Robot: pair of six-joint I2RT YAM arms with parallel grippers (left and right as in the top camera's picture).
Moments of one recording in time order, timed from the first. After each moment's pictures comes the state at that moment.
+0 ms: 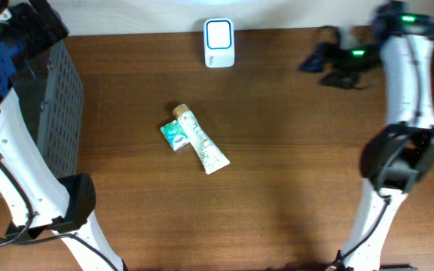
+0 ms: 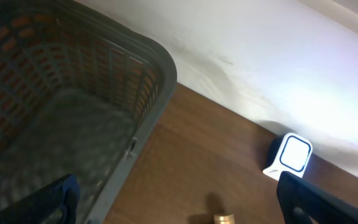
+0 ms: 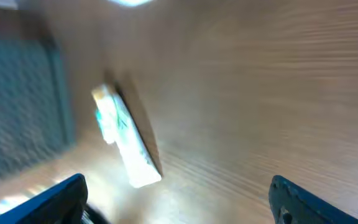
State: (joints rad) left arm 0.16 2.11 3.13 -1.69 -0.04 -0.36; right arm -0.12 2.32 2.35 -1.49 -0.71 -0.08
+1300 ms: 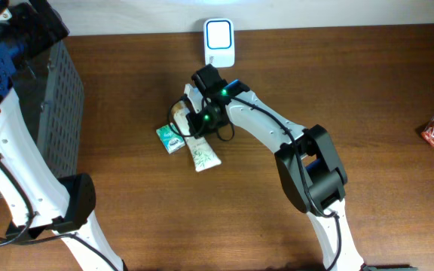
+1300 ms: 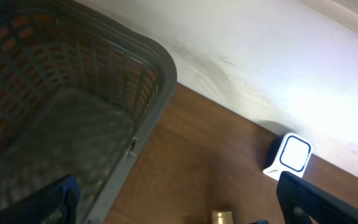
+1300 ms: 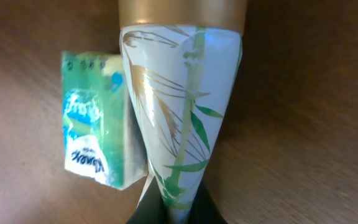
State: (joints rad) left arm 0.16 2.11 3.13 -1.69 -0.04 -0.36; right arm 0.57 2.31 1.84 -0.75 -0.36 0.13
